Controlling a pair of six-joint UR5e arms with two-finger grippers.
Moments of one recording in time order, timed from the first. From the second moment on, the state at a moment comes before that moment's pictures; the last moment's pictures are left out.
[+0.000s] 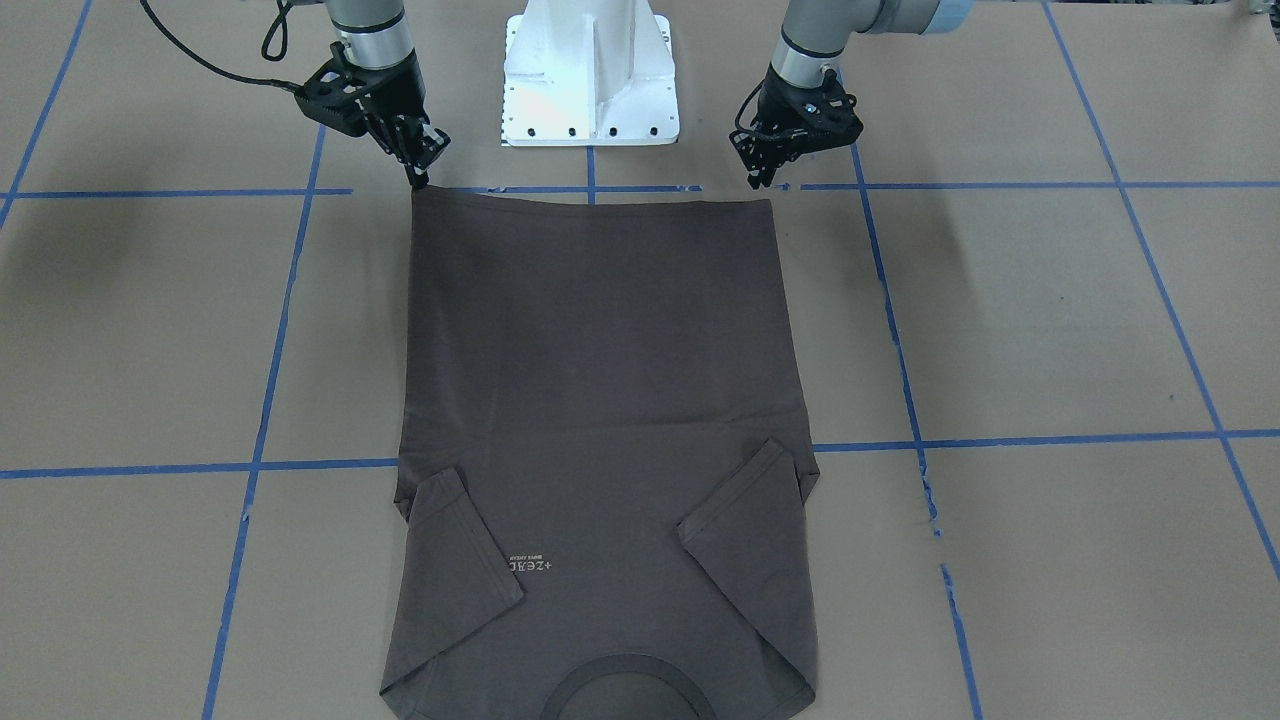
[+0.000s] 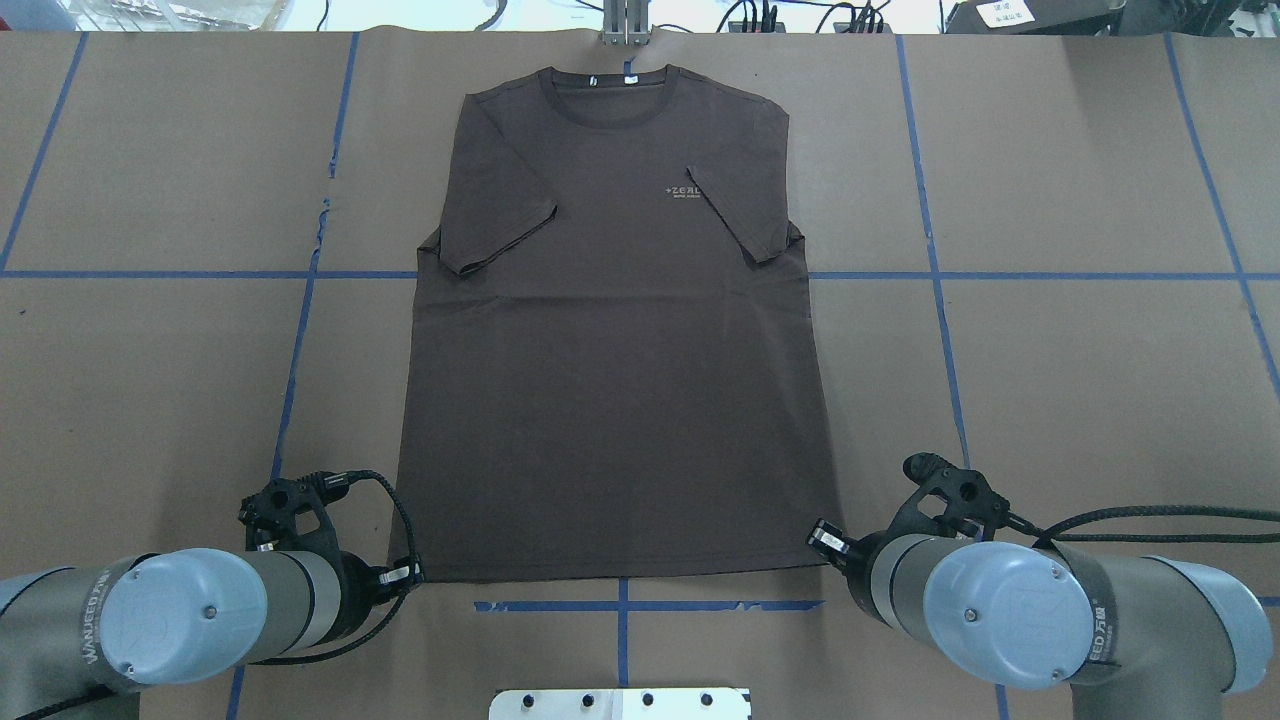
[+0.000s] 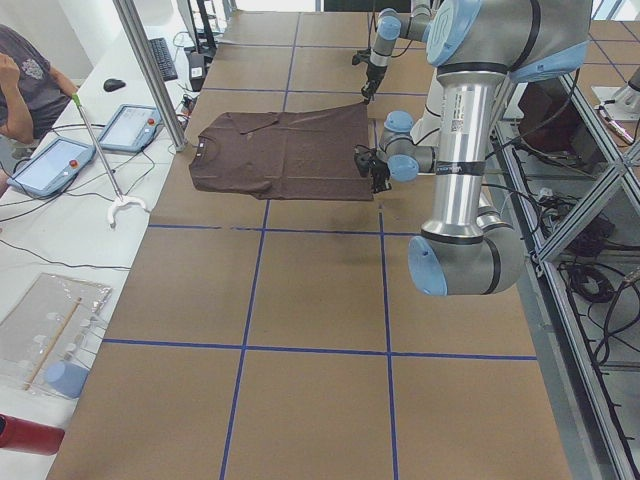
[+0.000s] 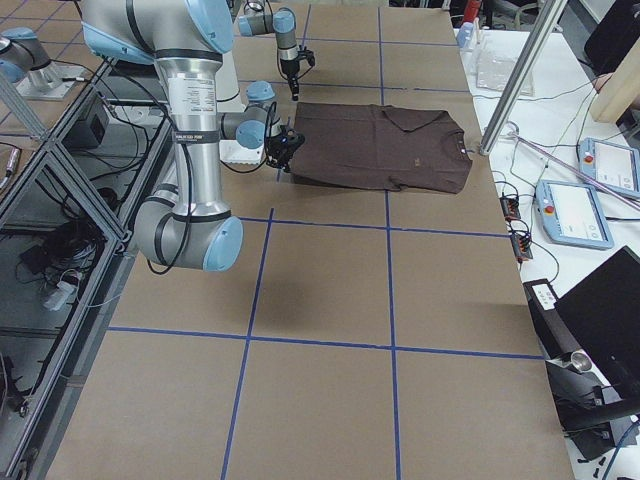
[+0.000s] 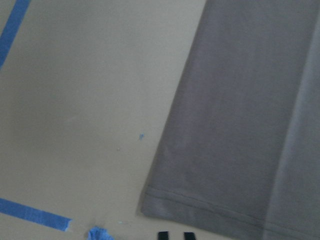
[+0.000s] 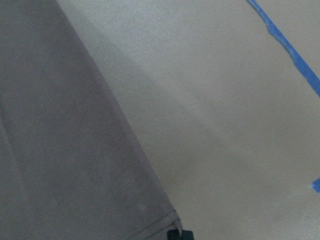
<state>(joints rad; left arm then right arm) -0.18 -1.67 -2.08 -1.86 -1.59 -1.78 0.17 -1.45 2.19 -1.52 1.51 2.05</state>
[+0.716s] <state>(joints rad) -0.20 -1.68 -2.04 -1.85 -1.59 -1.72 0.17 -1.45 2.19 -1.52 1.51 2.05</state>
